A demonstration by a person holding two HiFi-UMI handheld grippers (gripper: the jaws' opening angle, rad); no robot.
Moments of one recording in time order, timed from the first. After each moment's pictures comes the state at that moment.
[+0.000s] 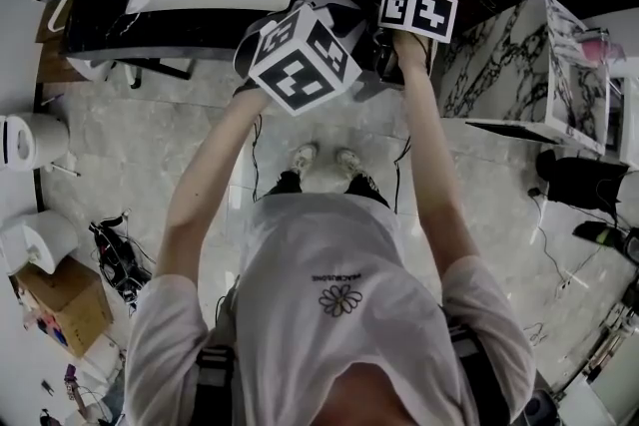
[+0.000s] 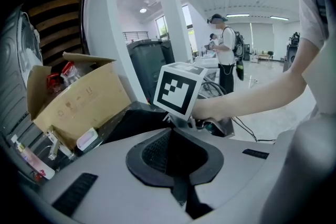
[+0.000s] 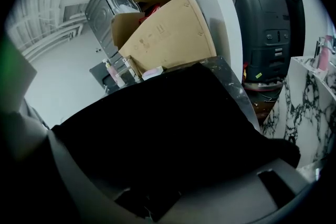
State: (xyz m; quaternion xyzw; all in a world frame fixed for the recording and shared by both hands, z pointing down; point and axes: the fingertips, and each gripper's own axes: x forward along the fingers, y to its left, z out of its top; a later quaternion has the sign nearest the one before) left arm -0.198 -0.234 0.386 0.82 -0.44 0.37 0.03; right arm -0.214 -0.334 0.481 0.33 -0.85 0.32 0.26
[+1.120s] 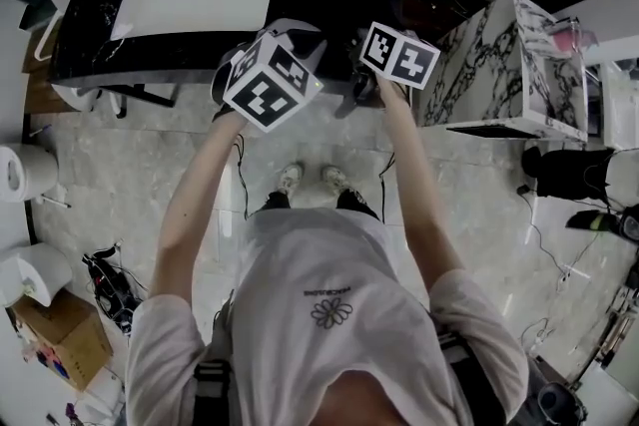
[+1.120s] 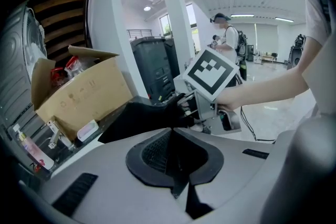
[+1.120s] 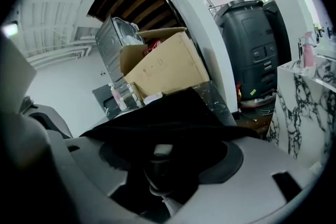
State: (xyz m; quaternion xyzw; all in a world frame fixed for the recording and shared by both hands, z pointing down) left arm -0.208 -0.218 0.403 0.81 -0.45 0.36 0.05; right arm -0.181 -0.327 0.448 0.38 -0.87 0.27 0.12
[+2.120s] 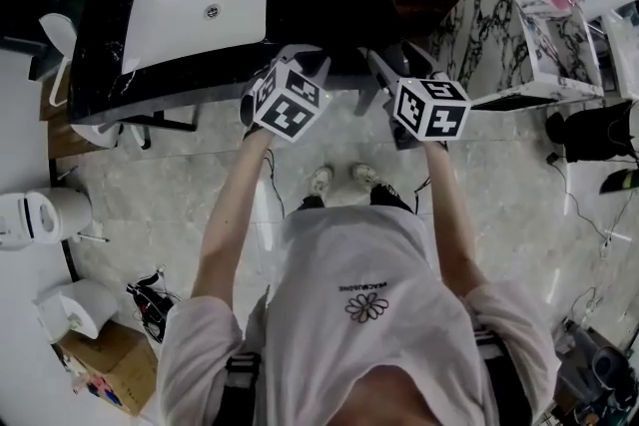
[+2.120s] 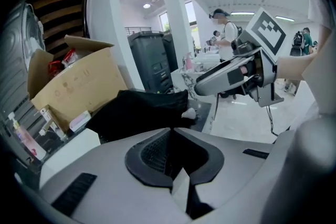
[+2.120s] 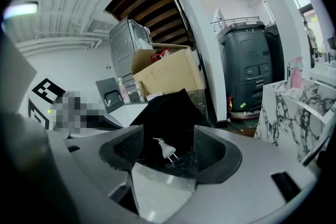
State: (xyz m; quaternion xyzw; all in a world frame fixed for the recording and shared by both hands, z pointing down) left arm -0.195 -0.205 0.457 0.81 -0.45 0.37 0.05; right arm -0.101 -0.244 0.432 0.39 -0.89 0.19 0.13
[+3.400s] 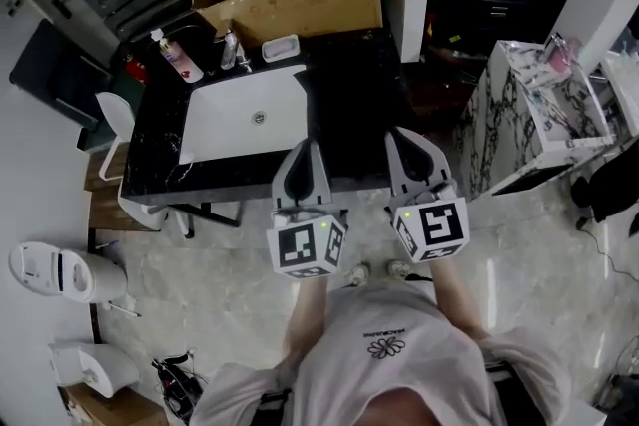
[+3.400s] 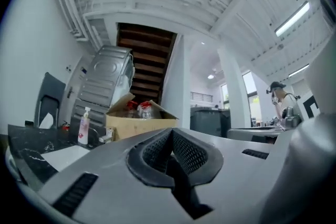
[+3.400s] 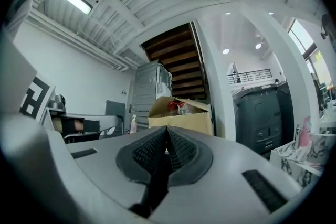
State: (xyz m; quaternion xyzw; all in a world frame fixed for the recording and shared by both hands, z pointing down) left arm -0.255 -0.137 0.263 0.69 -0.72 -0.06 -0.04; right arm -0.135 -0.179 0.267 0.40 -0.91 -0.05 -0.05
